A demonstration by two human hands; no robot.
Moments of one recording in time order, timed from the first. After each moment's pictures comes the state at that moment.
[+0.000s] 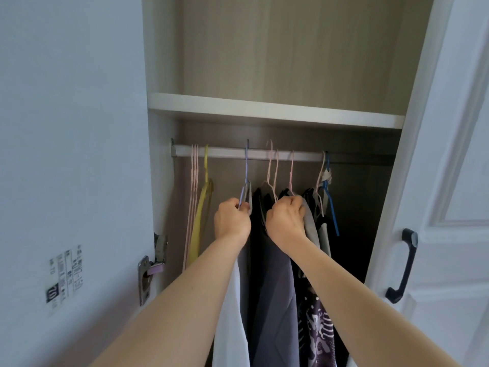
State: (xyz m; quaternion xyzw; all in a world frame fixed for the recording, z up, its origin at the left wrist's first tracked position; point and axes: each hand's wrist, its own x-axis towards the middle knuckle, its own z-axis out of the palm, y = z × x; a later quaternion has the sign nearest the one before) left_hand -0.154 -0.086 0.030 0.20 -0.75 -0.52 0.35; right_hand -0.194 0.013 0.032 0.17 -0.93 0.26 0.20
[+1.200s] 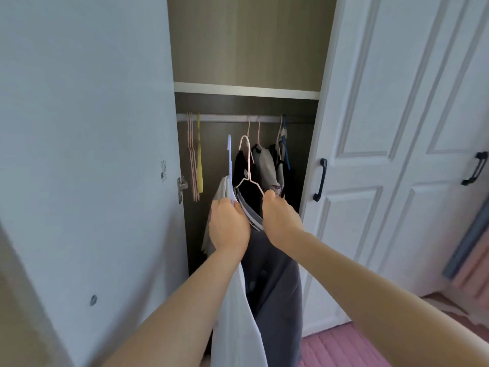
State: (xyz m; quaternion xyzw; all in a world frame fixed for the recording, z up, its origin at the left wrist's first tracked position) left_hand 0.087 0.017 0.000 0.22 -0.82 -0.38 0.35; right_hand 0.062 0.112 0.019 0.20 -0.95 0.14 0.18
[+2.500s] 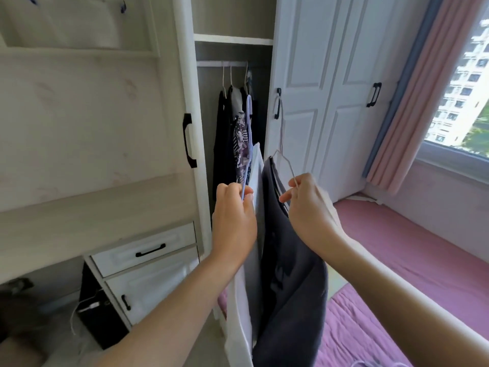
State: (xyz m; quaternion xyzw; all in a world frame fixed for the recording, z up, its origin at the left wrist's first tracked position) left_hand 0.524 0.042 -0.037 0.00 -0.83 -0.49 0.28; right_hand 0.517 0.175 -0.013 0.02 -0.91 0.38 0.16
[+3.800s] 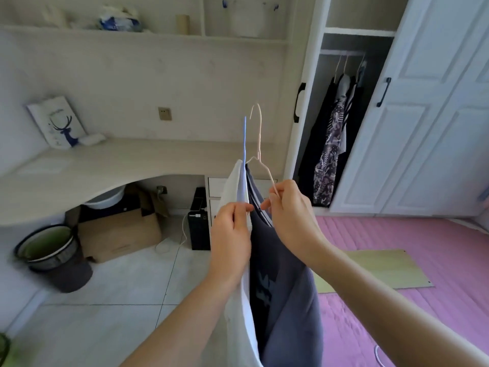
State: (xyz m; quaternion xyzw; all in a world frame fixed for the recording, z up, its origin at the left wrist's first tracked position) left_hand 0.866 0.031 -0.075 0.21 -0.71 -0.57 0.36; right_hand 0.787 0.116 -0.045 0.25 -0.83 0.49 -0.01
